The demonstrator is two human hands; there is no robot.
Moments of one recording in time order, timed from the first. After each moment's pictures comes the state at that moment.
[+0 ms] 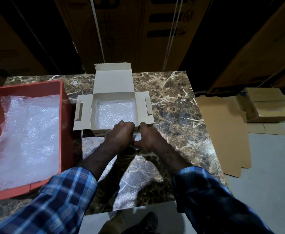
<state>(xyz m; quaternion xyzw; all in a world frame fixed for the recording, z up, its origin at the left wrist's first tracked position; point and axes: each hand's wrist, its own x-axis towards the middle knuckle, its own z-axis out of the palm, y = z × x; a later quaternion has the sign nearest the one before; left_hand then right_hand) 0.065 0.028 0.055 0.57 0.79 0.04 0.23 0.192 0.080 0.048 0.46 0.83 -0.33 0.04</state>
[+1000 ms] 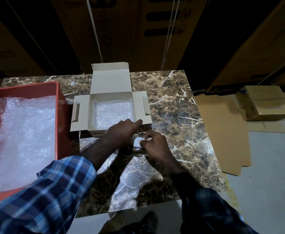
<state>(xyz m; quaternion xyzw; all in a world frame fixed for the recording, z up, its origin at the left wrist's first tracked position) 0.069 0.043 0.075 0.69 0.68 -0.07 0.23 0.222 0.060 0.052 0.56 0.68 -0.46 -0.10</state>
